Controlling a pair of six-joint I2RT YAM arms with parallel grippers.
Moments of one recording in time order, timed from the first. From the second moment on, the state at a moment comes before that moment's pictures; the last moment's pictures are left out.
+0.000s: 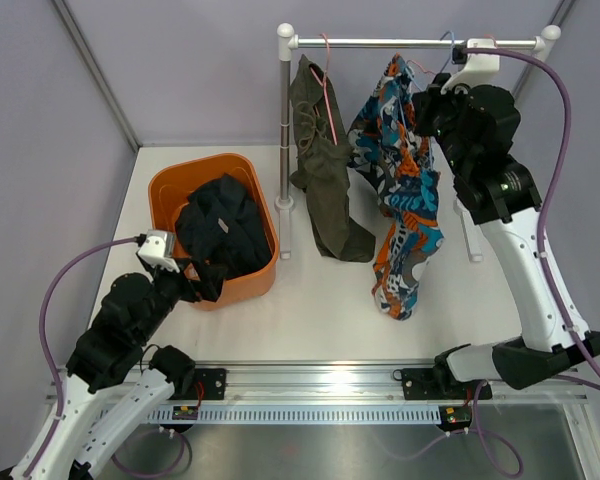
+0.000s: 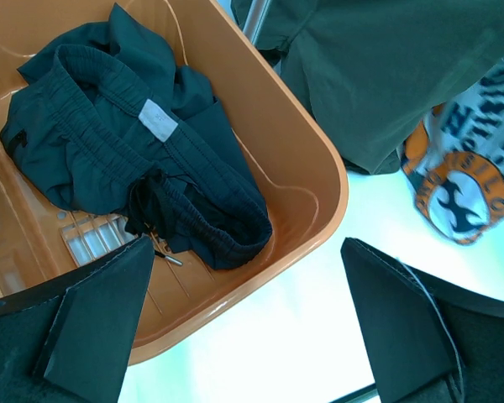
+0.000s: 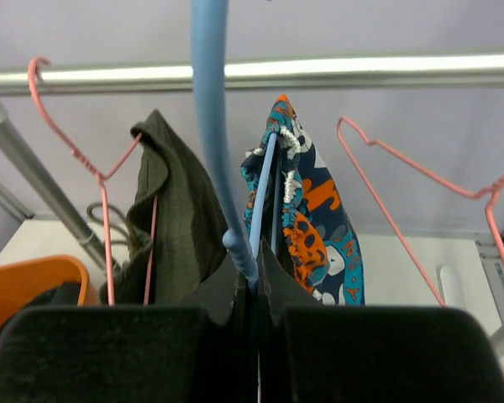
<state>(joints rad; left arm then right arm) -0.54 0.35 0.76 -0.66 -0.16 -0.31 0.38 1.38 1.83 -0.40 0.23 0.11</state>
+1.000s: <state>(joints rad) -1.15 1.33 1.42 -0.18 -0.31 -0.37 0.38 0.85 1.52 -1.05 0.03 0.30</state>
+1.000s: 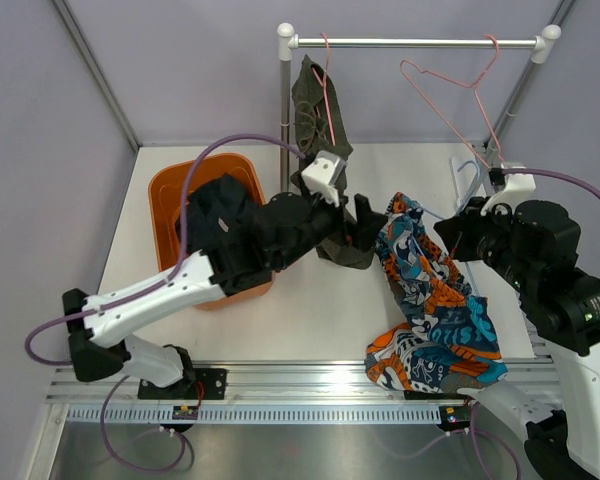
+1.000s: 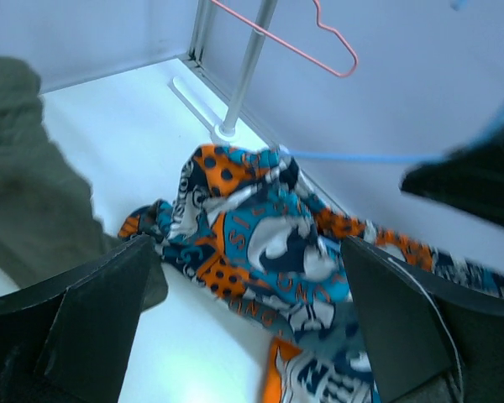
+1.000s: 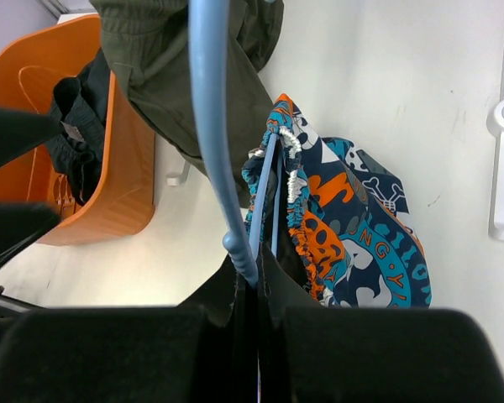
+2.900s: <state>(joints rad) -1.04 1.90 1.78 -0.19 -0.33 -0.35 0.38 0.75 1.56 -1.10 -0.04 0.30</state>
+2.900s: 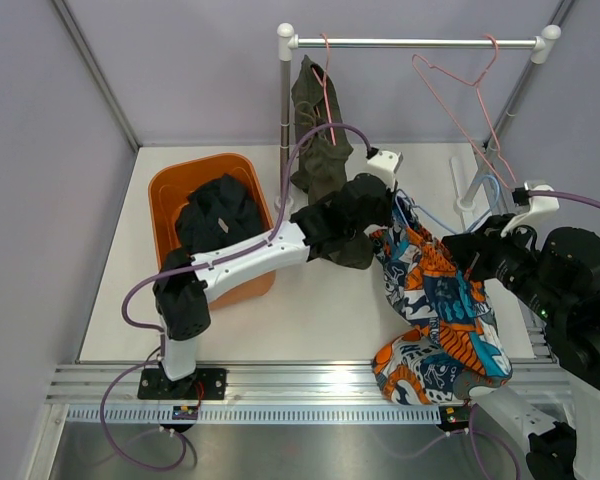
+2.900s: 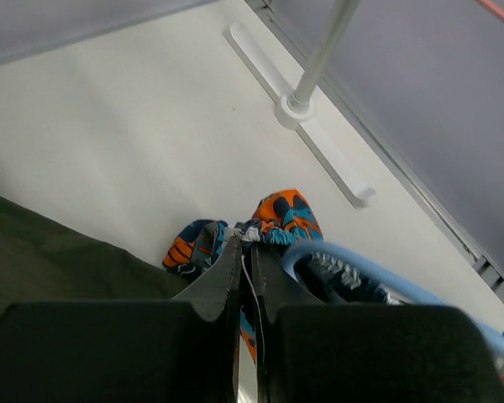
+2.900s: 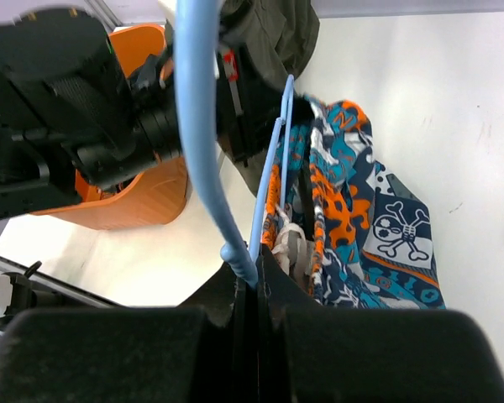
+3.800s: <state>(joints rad) -1.67 1.06 1.14 -0.30 -0.40 -0.07 0.38 0.91 1.44 -0.85 0.17 0.33</state>
